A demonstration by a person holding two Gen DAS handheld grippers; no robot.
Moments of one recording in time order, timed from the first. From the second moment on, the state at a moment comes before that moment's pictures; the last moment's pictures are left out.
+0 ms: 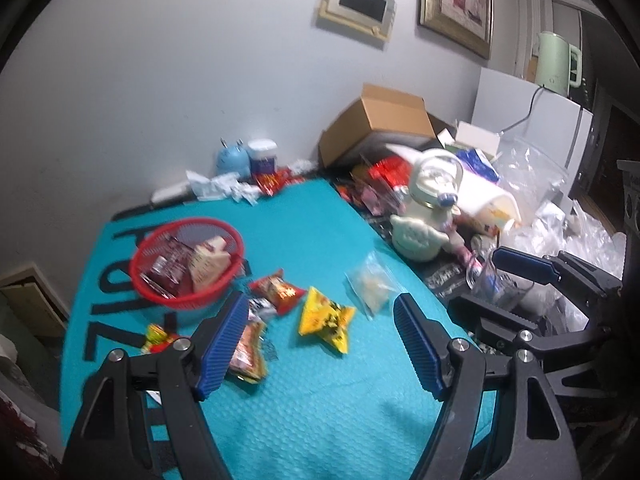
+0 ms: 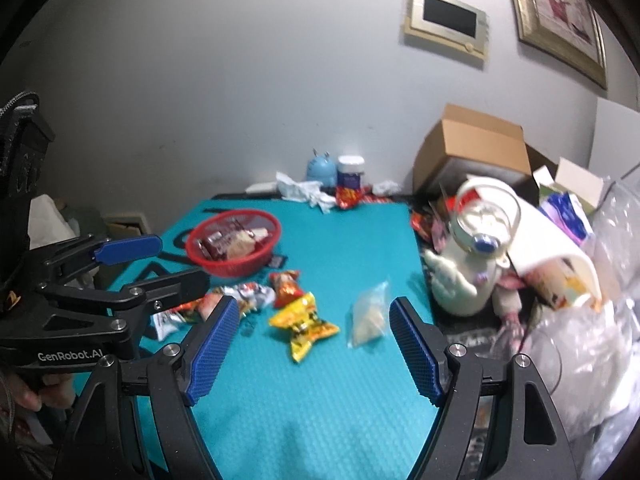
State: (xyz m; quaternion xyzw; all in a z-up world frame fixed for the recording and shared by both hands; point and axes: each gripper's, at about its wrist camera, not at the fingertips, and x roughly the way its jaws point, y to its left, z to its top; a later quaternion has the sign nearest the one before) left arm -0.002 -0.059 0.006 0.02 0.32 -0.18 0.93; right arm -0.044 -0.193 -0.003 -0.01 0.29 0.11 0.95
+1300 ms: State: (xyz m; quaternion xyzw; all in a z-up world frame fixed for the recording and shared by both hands) left arm 0.099 -0.094 -0.105 0.00 0.45 -0.18 0.87; right arm 0.060 -0.240 -0.114 0.04 0.41 0.10 0.91
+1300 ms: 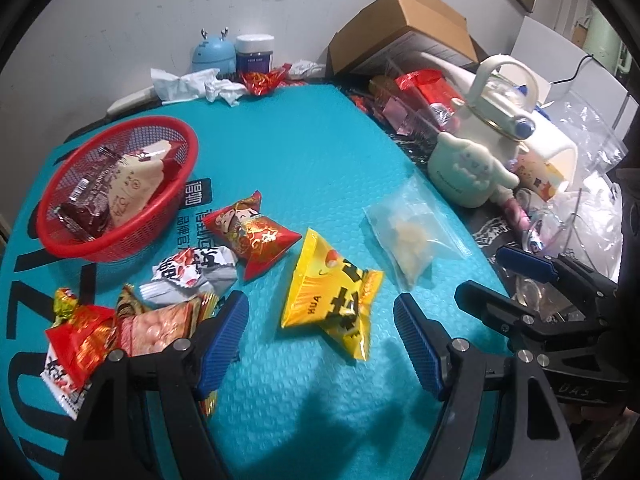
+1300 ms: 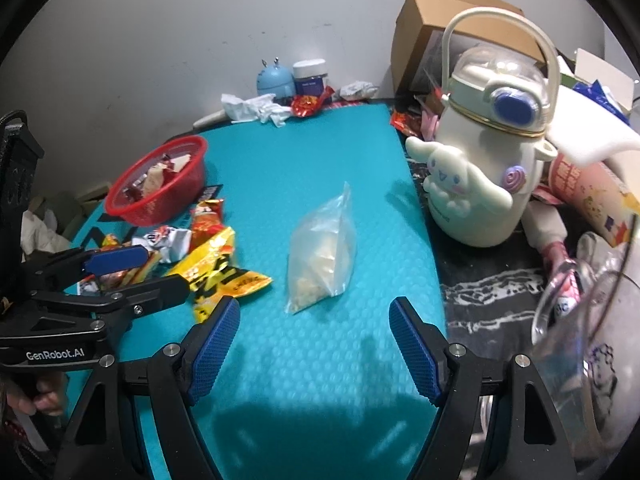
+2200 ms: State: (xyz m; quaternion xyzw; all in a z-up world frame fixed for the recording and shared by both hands) left arm 0.126 -0.112 -0.143 0.00 0.49 -0.22 0.84; right arm 0.098 -0.244 -0.141 0.06 0.44 0.12 0.89
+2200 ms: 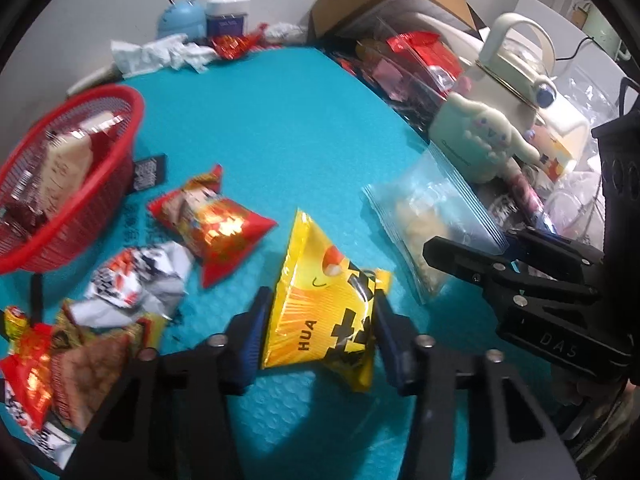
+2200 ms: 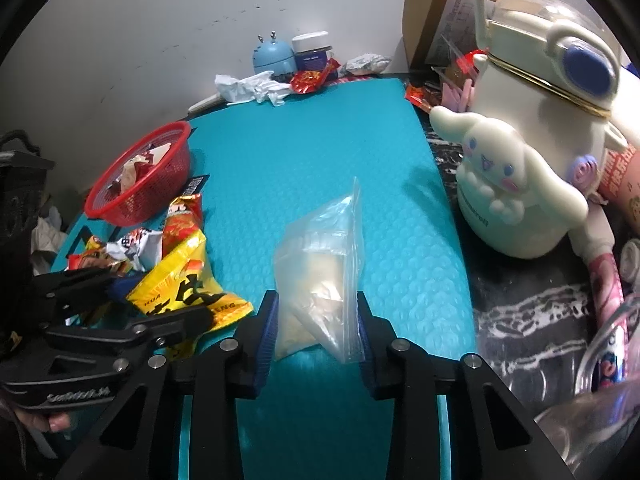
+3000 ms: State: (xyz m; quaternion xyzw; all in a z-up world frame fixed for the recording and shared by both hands) left arm 0.052 -0.117 -0.137 0.03 0.51 -0.26 0.82; right arm 0.009 -0.244 -0.141 0.08 0.47 0.14 0.87
